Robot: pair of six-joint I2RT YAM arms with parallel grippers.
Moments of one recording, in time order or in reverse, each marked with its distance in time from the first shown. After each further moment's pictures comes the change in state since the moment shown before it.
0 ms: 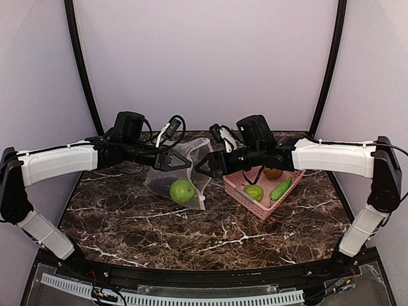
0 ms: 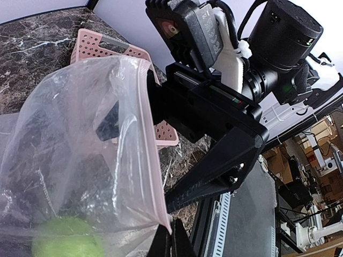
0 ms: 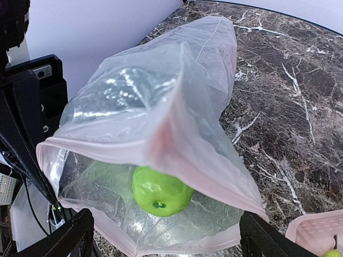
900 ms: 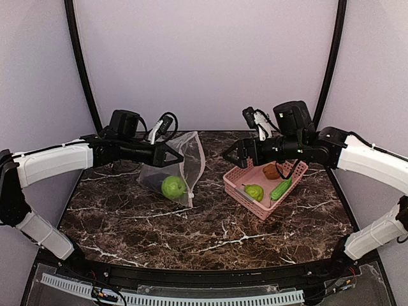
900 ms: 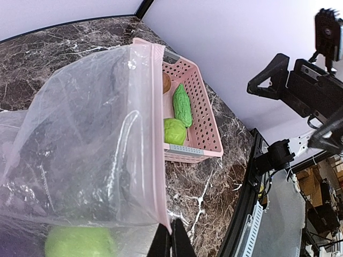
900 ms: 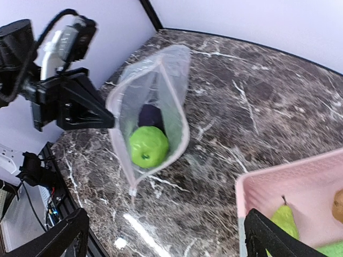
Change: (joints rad) left arm 0.037 -0.030 0.002 -0.063 -0.193 0.026; right arm -0.003 -0.319 -0.043 -0.208 0.165 -0.014
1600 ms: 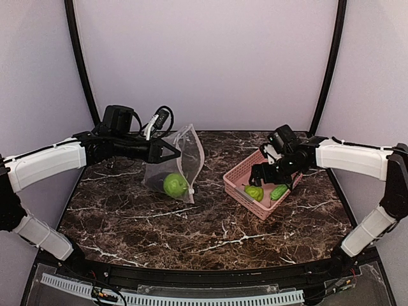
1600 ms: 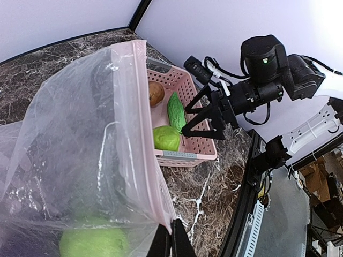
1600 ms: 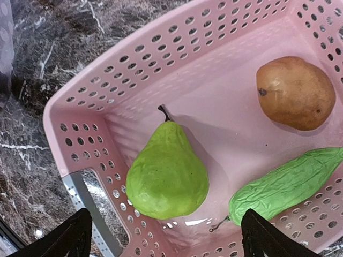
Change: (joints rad) left arm 0.000 -0.060 0.018 -0.037 -0.002 0.049; right arm -0.241 0.148 -0.133 -0.238 0.136 0.037
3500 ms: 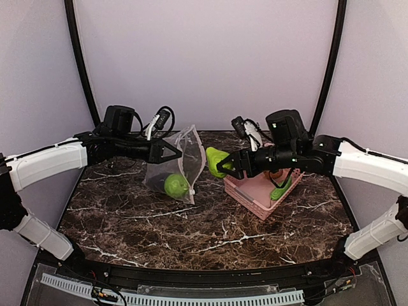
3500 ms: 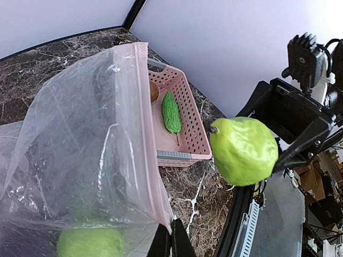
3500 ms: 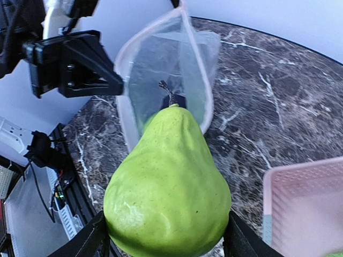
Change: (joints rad) left arm 0.000 0.011 0.000 0.014 0.029 -0.011; right arm 0.289 -0.170 0.061 0.253 -0.161 -0.048
